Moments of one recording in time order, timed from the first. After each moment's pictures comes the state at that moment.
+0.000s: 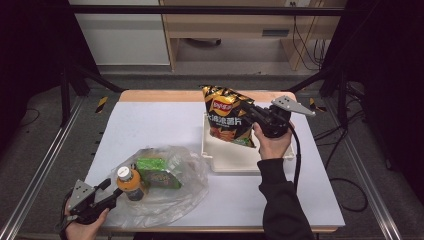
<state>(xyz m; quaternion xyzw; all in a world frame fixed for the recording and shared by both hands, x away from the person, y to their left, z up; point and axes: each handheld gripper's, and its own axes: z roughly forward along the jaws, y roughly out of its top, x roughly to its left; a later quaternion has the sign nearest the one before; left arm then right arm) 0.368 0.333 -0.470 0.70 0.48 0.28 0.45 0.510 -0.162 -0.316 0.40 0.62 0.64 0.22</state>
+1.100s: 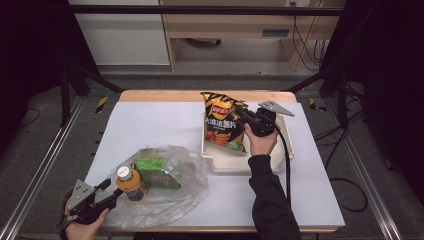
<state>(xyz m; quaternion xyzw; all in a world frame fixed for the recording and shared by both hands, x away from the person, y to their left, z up) 0.369 0.333 -0.470 0.70 0.48 0.28 0.45 0.563 -0.155 -0.381 0.46 0.62 0.60 0.22</state>
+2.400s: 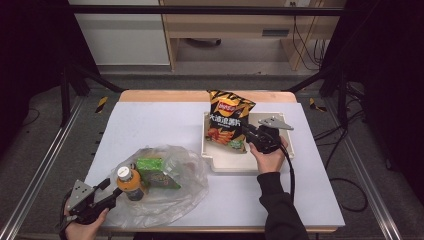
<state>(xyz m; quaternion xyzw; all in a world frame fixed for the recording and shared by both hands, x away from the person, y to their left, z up) 0.368 0.334 -0.470 0.70 0.48 0.28 0.45 0.527 -0.165 -0.409 0.49 0.68 0.48 0.25</state>
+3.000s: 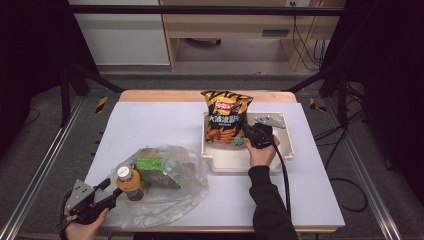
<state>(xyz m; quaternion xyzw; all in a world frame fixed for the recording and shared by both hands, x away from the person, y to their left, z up) 0.368 0.334 -0.470 0.70 0.48 0.28 0.45 0.565 -0.160 -0.445 0.53 0.65 0.49 0.25</state>
